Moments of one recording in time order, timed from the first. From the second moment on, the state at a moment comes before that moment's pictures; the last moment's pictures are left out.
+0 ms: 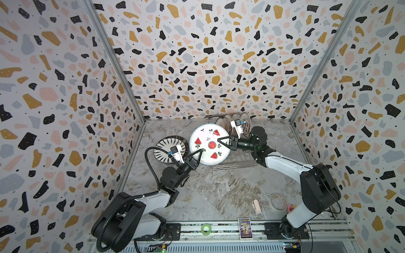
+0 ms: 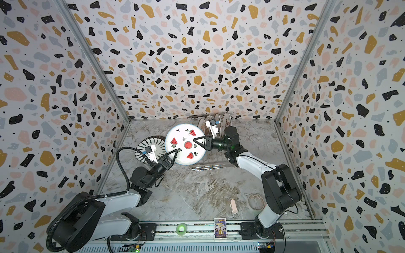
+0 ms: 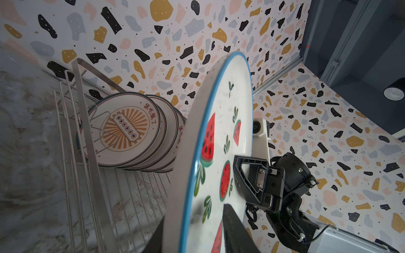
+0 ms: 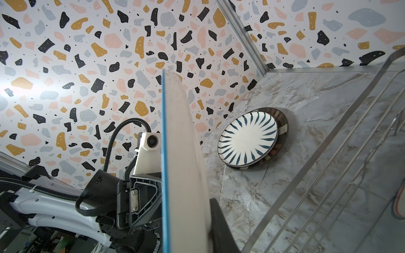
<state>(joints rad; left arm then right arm) -0.46 1.27 0.25 1.22 0.22 -1.00 0.50 1.62 1.03 0.53 -0.85 0.65</state>
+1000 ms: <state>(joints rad) -0.47 1.27 0.28 1.07 0.15 -1.13 0.51 1.65 1.03 0.52 -0.79 0.62</state>
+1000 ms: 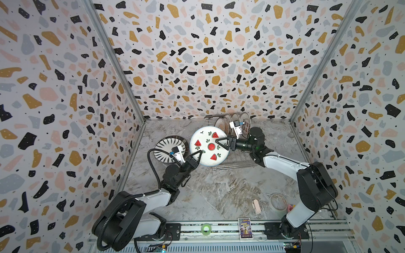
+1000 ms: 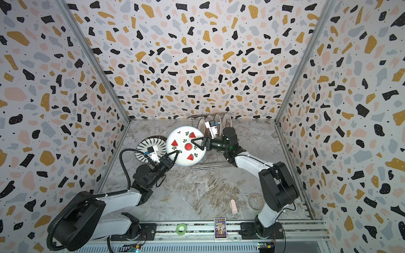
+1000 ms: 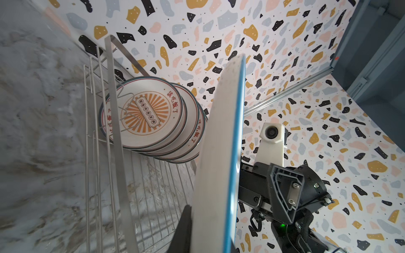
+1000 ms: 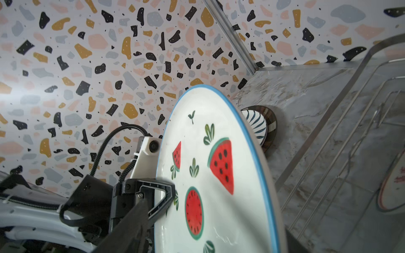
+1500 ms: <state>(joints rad) -0.37 1.15 0.23 0.96 0.03 -1.22 0.57 1.64 1.10 0.32 -0.56 0.47</state>
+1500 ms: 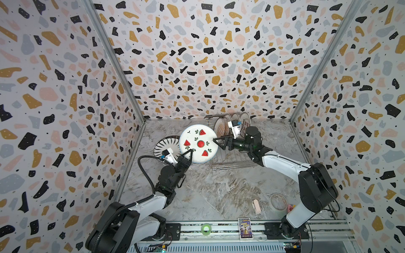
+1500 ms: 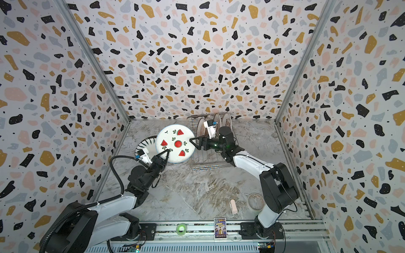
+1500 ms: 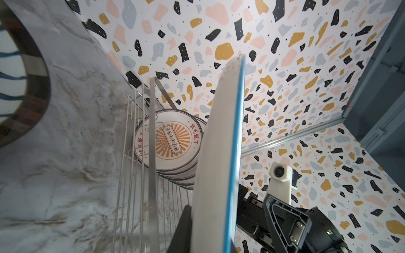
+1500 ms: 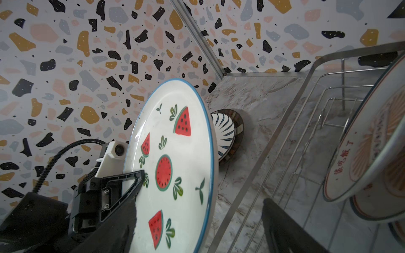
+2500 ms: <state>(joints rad) 0.03 1.02 0.17 0.59 -0.10 -1.21 0.85 1.97 1.56 0.05 -0.18 0.23</state>
